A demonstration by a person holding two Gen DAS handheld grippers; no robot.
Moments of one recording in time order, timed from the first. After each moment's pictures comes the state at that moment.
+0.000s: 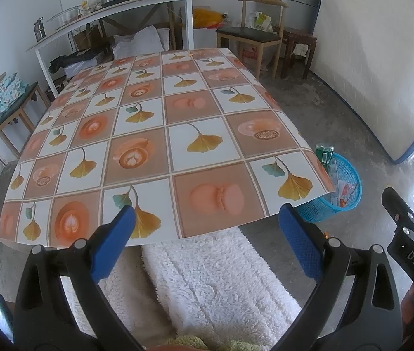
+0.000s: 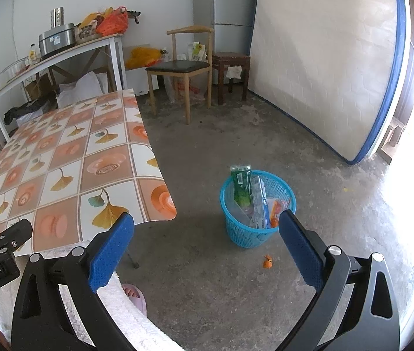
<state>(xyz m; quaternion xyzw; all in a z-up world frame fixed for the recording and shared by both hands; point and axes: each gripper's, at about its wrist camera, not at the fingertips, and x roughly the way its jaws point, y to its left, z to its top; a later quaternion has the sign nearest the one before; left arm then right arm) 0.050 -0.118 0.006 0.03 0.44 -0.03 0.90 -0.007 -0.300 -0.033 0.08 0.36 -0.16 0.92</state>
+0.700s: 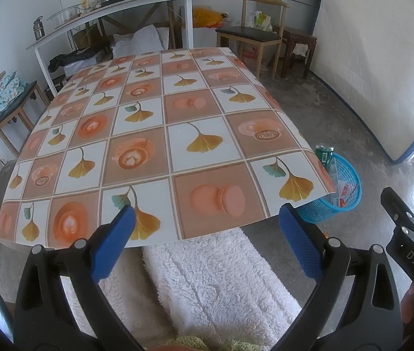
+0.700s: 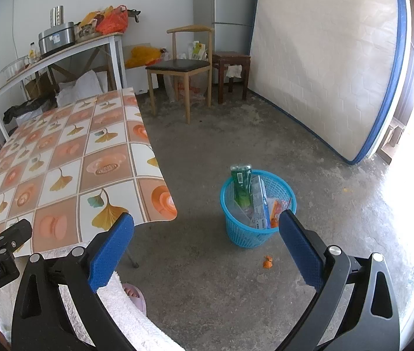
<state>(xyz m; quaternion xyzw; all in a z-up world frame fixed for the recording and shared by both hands) 0.050 -0.116 0.006 0.03 0.44 -0.03 0.90 -0.005 -0.300 -0.031 0.08 0.36 -0.16 0.91</state>
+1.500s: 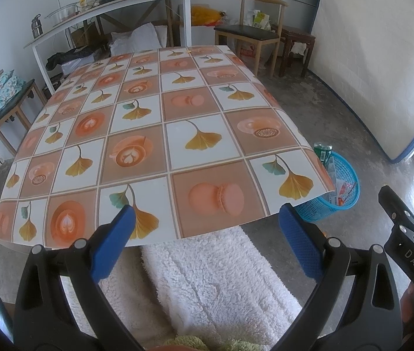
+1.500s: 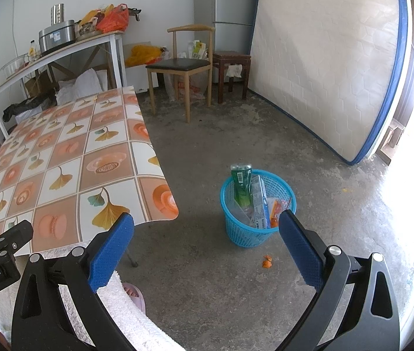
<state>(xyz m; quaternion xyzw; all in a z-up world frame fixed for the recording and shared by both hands) 0.051 -0.115 0.003 0.03 0.44 -0.04 0.90 -0.004 -0.300 -0.031 0.07 0.36 -0.16 0.91</state>
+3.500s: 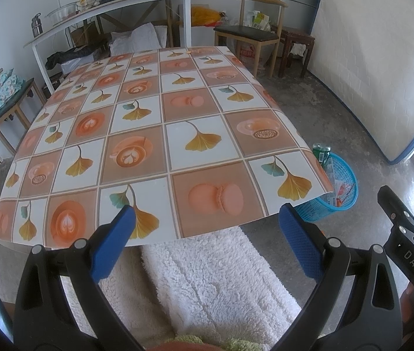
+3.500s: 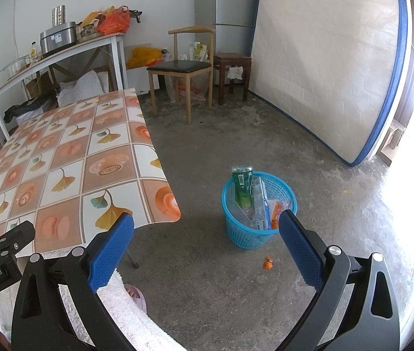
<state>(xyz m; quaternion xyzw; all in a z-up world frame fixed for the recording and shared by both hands) 0.051 -0.115 0.004 0.03 0.44 -0.04 0.90 -0.004 -0.298 -0.033 0.07 0.36 -0.16 0.92</state>
